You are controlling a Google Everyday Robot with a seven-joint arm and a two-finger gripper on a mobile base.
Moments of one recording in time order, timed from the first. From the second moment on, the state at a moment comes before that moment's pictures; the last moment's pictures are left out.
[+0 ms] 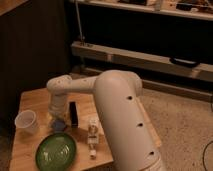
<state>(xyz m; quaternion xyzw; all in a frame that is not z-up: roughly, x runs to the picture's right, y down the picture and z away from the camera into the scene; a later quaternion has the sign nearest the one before) -0.290 0.186 0.827 -0.49 0.08 0.41 0.77</state>
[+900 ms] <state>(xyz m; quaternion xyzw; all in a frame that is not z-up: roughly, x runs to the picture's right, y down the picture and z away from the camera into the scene) -0.294 0.182 0.833 -0.46 0.13 0.41 0.78</state>
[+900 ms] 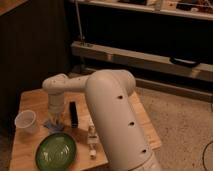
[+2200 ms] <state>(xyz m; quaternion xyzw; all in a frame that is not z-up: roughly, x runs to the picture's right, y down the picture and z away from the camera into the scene) -0.314 0.143 0.849 -0.40 0.18 0.40 0.80</state>
